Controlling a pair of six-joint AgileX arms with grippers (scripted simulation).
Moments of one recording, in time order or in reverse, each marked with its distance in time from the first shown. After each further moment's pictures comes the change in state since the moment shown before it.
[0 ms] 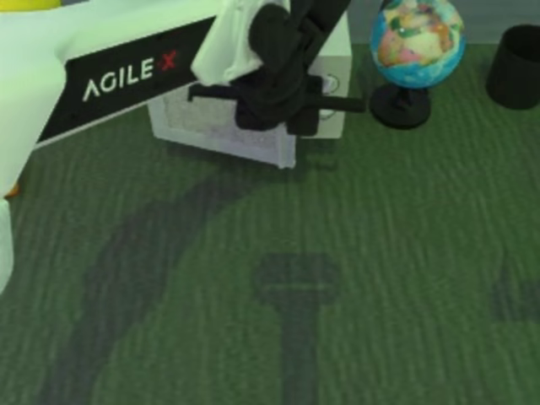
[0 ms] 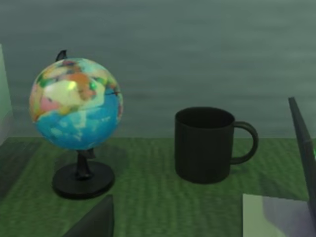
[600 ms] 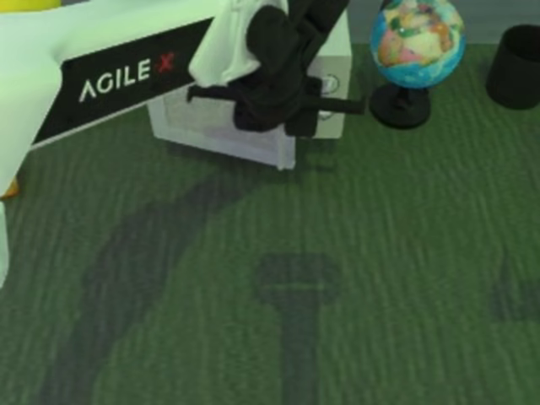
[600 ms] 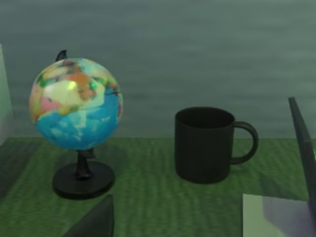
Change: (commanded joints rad) left arm -0.005 -0.007 -0.018 0.008 0.010 0.009; right arm 0.000 0.000 0.000 0.000 0.000 0.000
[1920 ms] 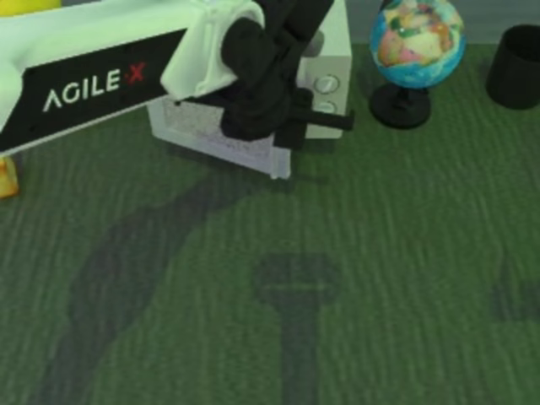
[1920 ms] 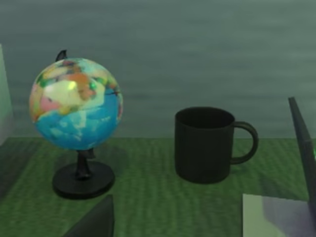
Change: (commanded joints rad) left arm 0.019 -0.086 -0.121 0.062 0.045 0.098; right arm 0.000 0.000 0.000 0.000 0.000 0.000
